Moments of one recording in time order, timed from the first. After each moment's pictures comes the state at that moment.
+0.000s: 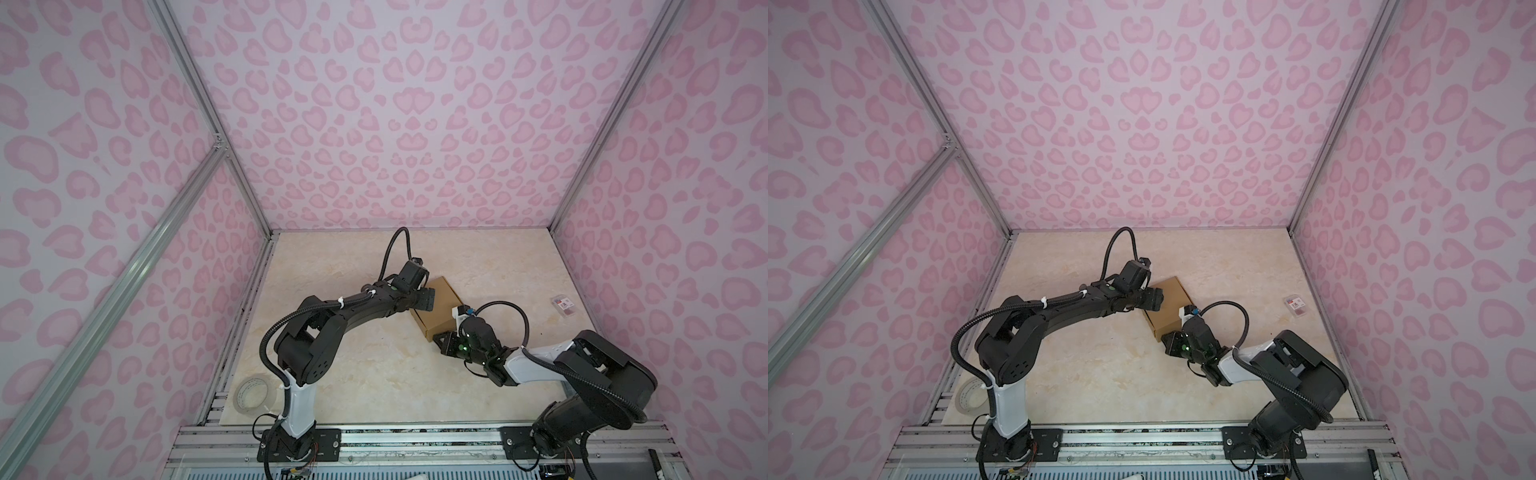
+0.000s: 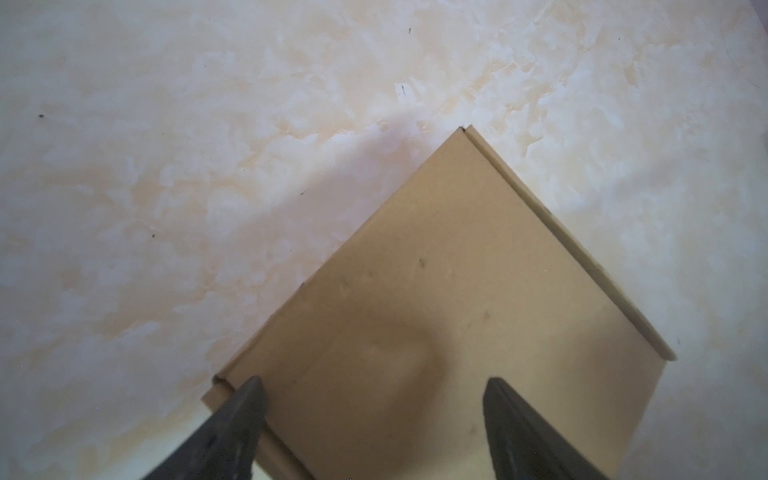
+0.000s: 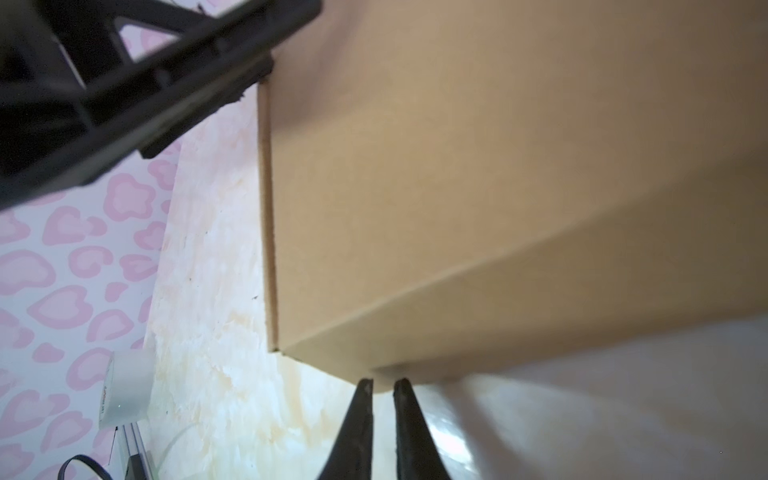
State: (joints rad) left arm -0.72 1.97 1.32 -0.27 -0.02 -0.42; right arm 0.68 1.58 0.39 0.57 -0.15 0.86
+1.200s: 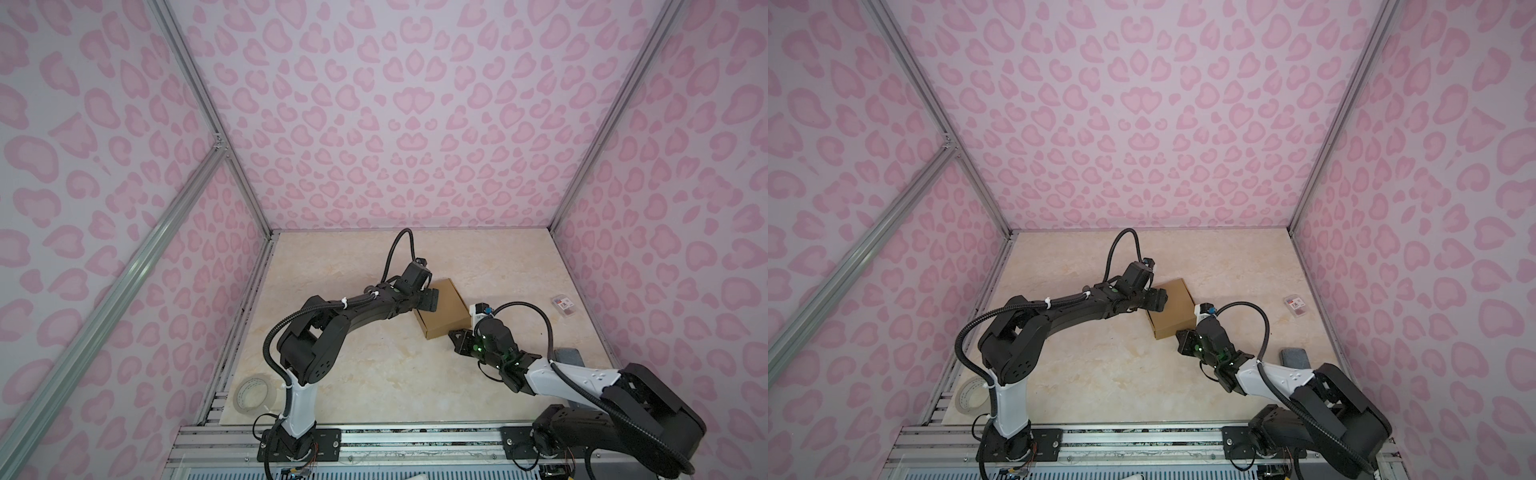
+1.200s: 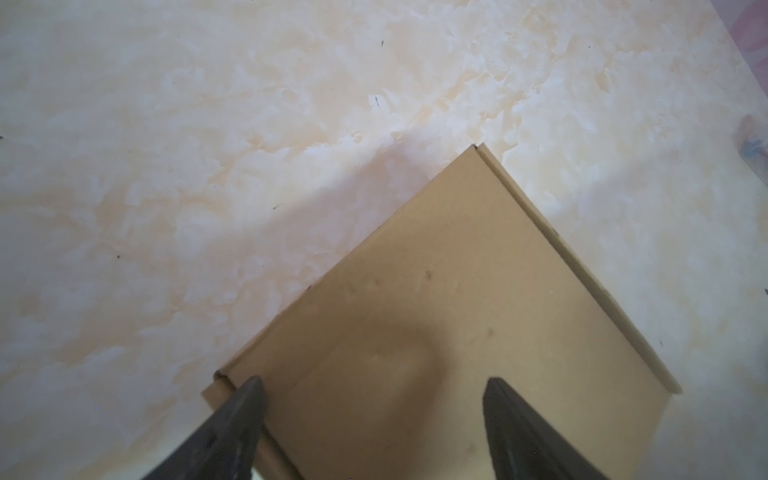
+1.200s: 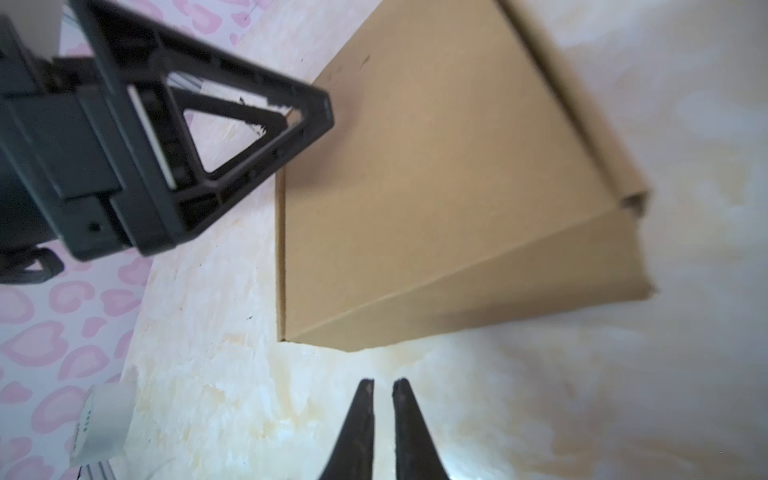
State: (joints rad) left arm -0.74 1.98 1.32 -0.22 -0.02 -0.41; right arm 0.58 1.22 0.30 0.34 -0.03 0.80
